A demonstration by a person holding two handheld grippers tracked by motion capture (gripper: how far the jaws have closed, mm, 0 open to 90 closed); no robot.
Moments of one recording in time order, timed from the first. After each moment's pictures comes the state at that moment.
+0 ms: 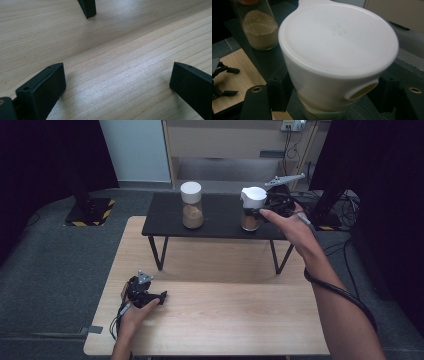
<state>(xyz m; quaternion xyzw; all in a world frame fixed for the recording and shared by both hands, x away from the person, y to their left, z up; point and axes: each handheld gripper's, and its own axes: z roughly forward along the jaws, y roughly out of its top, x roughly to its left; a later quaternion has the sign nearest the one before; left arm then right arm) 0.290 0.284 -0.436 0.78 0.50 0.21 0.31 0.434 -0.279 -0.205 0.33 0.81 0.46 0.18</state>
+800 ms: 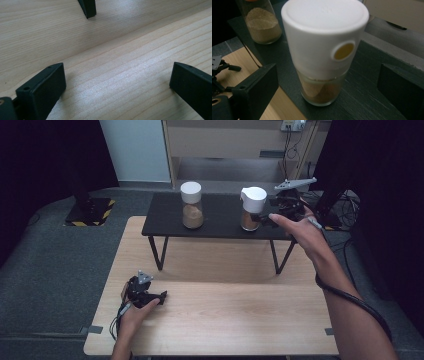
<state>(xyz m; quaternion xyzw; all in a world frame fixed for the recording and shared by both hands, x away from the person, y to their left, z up) 0.290 0.284 -0.436 0.78 0.50 0.21 0.31 0.415 -0.302 -0.208 0.33 0.80 0.46 0.18</state>
